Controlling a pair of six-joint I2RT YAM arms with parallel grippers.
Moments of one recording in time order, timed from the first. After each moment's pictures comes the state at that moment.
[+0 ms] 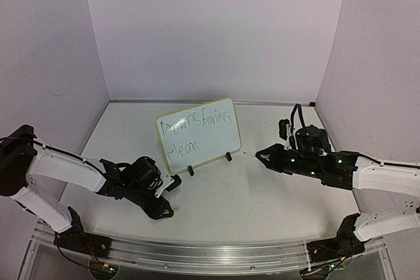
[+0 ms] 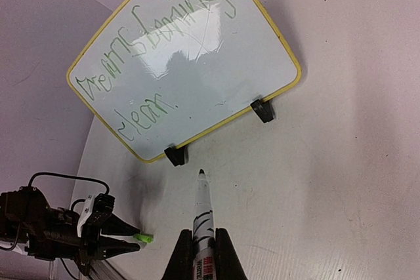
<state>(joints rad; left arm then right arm) -0.99 1.45 0.58 -0.18 0.23 -0.27 0.84 1.11 0.65 -0.03 0.07 0.82</state>
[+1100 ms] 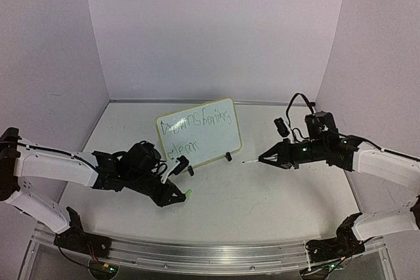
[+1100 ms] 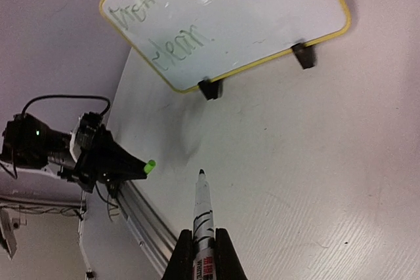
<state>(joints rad) -1.01 1.36 0.67 -0.13 0.27 -0.35 0.55 1.16 0.73 -0.21 -0.56 0.61</state>
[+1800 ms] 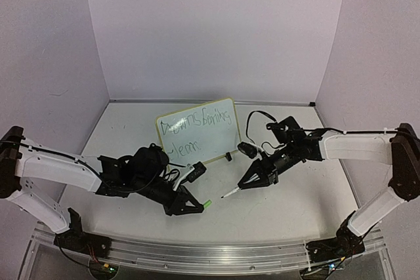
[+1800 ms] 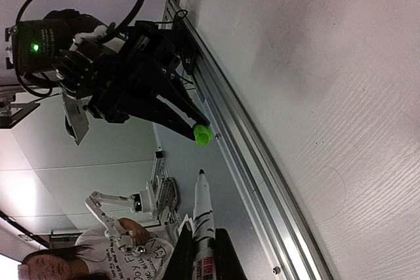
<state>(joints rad) -1.14 1.39 0.70 0.04 0.45 -0.39 0.66 1.52 0.90 -0.36 -1.11 0.48</state>
